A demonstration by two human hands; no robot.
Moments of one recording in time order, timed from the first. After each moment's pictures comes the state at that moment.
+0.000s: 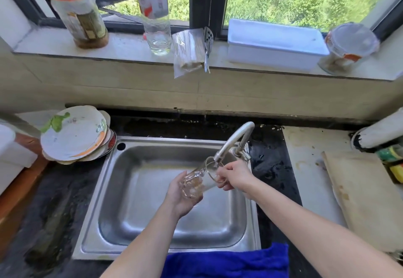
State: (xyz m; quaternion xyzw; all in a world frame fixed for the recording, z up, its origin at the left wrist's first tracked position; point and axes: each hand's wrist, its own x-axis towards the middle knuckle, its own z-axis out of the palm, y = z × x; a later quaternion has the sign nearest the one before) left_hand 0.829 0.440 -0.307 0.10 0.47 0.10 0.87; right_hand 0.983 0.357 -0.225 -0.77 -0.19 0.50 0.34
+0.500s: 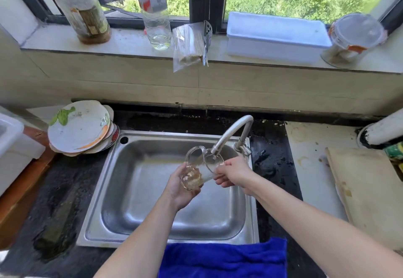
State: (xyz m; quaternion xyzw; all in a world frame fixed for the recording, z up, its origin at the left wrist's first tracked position) left_hand 0.828 0.434 -0.308 0.15 0.46 0.12 0.87; right_hand 0.982 0.346 -0.220 -0.75 -0.17 0.54 0.35
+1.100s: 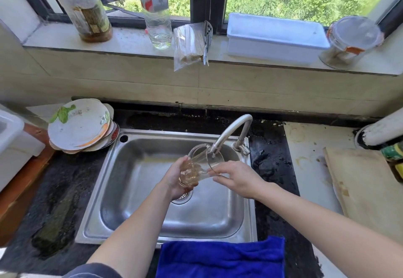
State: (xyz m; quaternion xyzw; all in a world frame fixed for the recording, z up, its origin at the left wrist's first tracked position) left_hand 0.834 0.453 -0.302 0.26 0.51 0.07 0.82; right_hand 0.996 0.326 -0.232 -0.71 -0.60 0.32 0.15
